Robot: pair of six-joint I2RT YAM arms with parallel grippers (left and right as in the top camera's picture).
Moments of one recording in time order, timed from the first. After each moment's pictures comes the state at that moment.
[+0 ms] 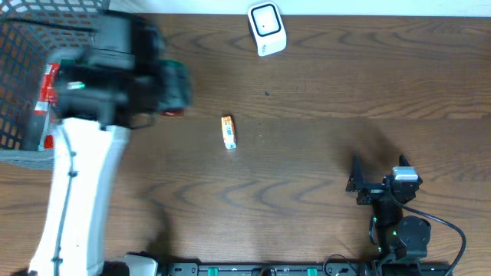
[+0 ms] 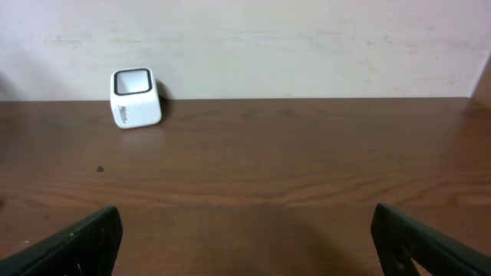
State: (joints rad) left arm -0.24 1.51 1.79 -1.32 0.05 -0.34; right arm 0.01 0.02 0.01 -0.07 0.00 0.04
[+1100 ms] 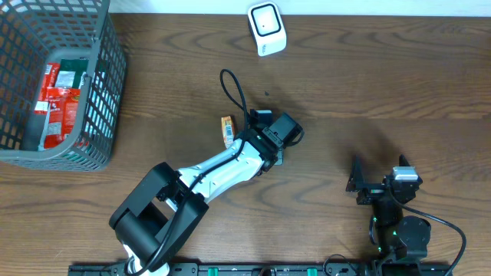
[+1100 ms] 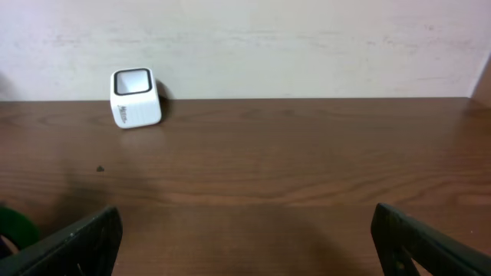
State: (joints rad) left arm -0.80 1.88 1.17 -0.53 -0.26 -0.79; right arm 0.01 0.02 0.01 -0.07 0.00 0.04
